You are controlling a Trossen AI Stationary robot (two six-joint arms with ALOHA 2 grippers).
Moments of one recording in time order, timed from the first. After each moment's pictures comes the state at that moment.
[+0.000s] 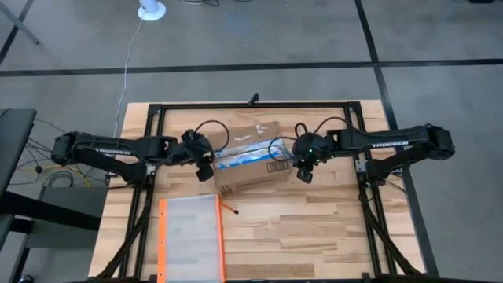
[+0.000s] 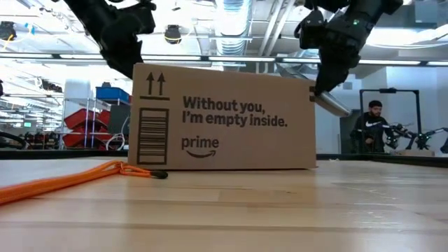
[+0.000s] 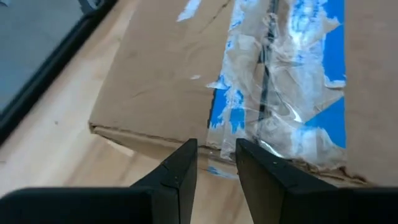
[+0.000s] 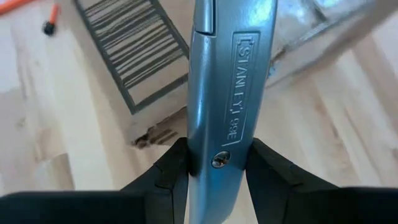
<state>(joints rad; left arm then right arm) 0.05 1.11 0.82 -0.60 -0.39 -0.24 -0.07 1.26 0.91 -0.64 0.05 0.23</state>
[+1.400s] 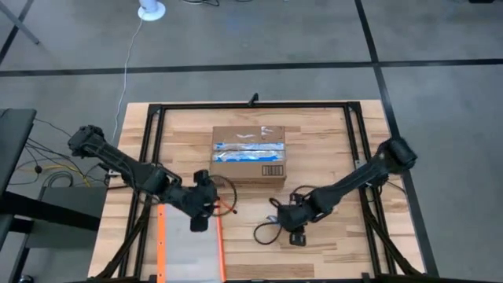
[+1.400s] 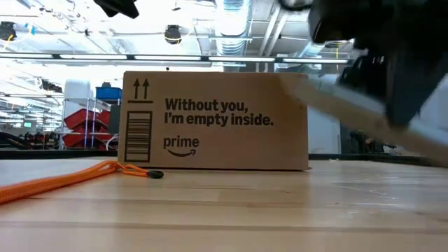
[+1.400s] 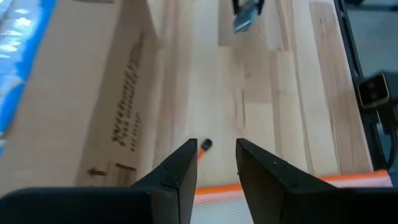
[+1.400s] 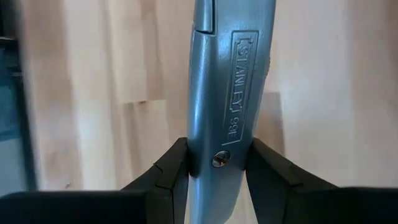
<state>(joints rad) -0.52 1.34 1.14 -0.72 -0.36 -0.43 0.47 1.77 1.10 -0.52 -0.01 0.60</state>
